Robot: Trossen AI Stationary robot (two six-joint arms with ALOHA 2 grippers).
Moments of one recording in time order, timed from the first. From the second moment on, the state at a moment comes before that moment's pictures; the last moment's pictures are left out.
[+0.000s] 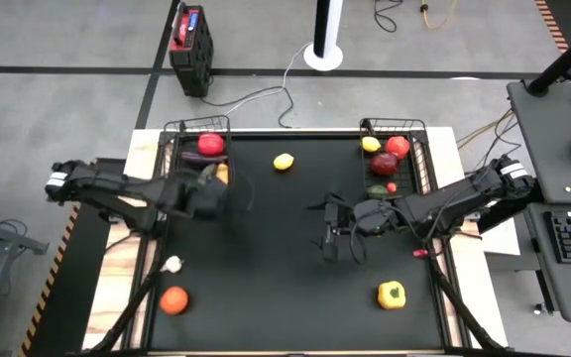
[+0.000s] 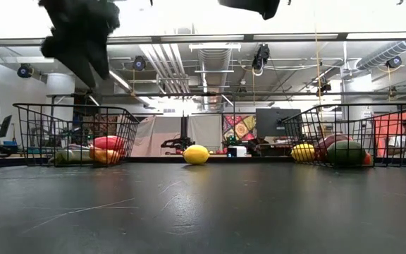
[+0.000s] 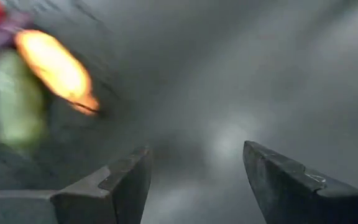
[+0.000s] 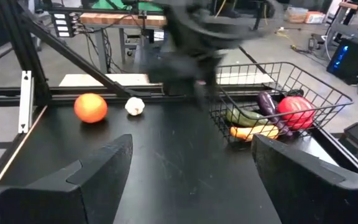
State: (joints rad) left arm -0.18 1.24 1.05 -1.04 -0.38 -1.01; right arm 0.26 1.39 1.01 0.13 0.37 0.04
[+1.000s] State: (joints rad) left arm -0.75 1.43 1.06 -1.32 -0.13 -1.22; right arm 0.25 1.39 1.01 0.10 0.36 0.06
